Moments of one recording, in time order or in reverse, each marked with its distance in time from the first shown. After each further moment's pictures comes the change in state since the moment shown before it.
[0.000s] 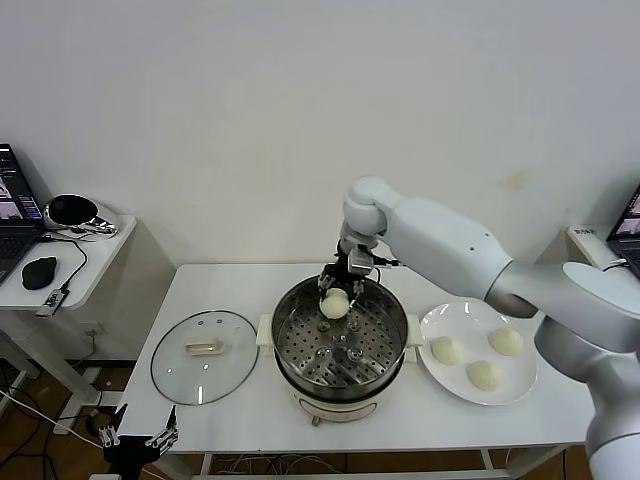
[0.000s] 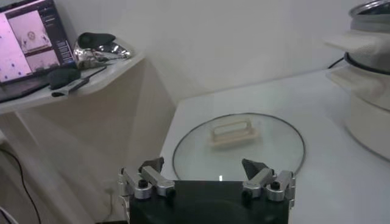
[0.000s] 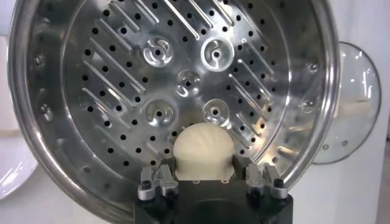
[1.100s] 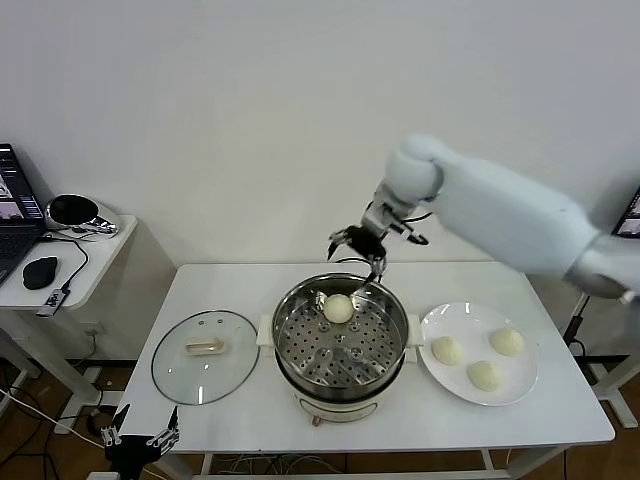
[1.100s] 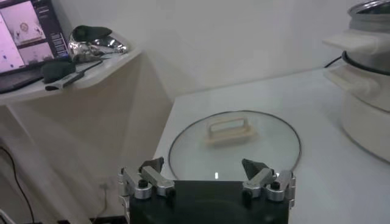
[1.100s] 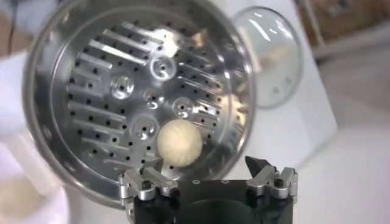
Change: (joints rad) left arm 0.005 0.016 0.000 -0.013 -0.025 0.029 0.017; right arm 0.238 -0.344 -0.067 0.325 0.480 -0.826 -0.028
